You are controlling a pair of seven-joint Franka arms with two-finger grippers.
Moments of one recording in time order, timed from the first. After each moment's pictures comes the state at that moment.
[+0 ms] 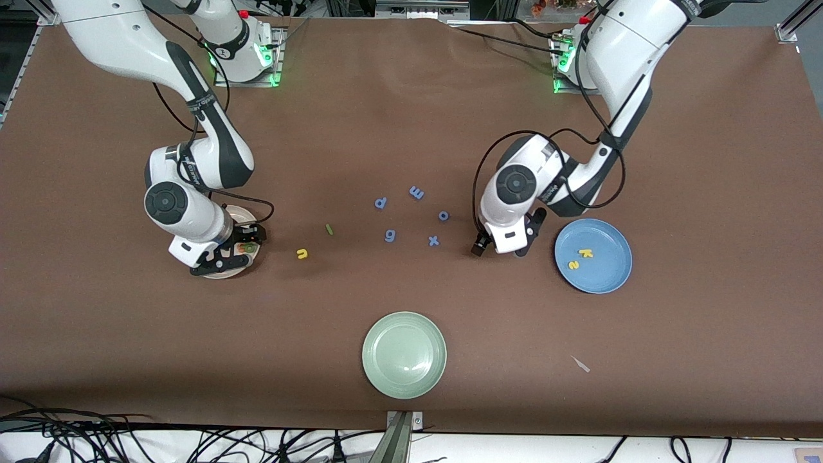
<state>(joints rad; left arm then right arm) -0.23 0.64 -0.36 -1.79 0.27 2.32 -1.89 0.10 0.49 0.09 -1.94 -0.12 2.35 0.04</state>
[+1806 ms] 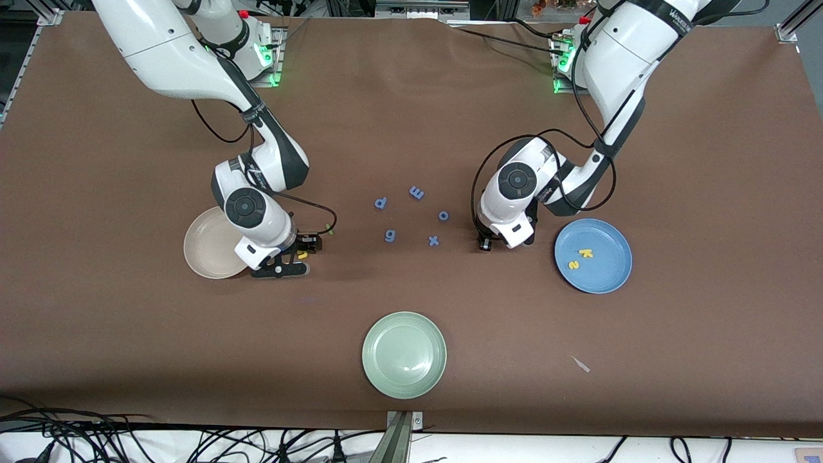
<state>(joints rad) -0.19 0.67 -0.37 -1.87 0.25 2.47 -2.12 0.21 0.65 0.19 -1.79 -0.18 2.39 0.40</state>
